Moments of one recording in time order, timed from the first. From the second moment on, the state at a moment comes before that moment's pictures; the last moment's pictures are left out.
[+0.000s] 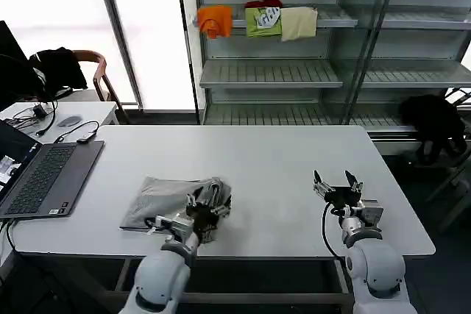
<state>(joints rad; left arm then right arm) 1.15 -1.44 -0.30 -1.99 -0.02 0.57 0.06 -1.13 1.44 0.60 2.00 0.15 -0.53 0.00</state>
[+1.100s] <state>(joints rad) 1.15 -1.28 -0.70 -1.76 -0.28 0.54 0.14 -1.14 1.45 0.58 2.01 0.15 -0.53 0.02</state>
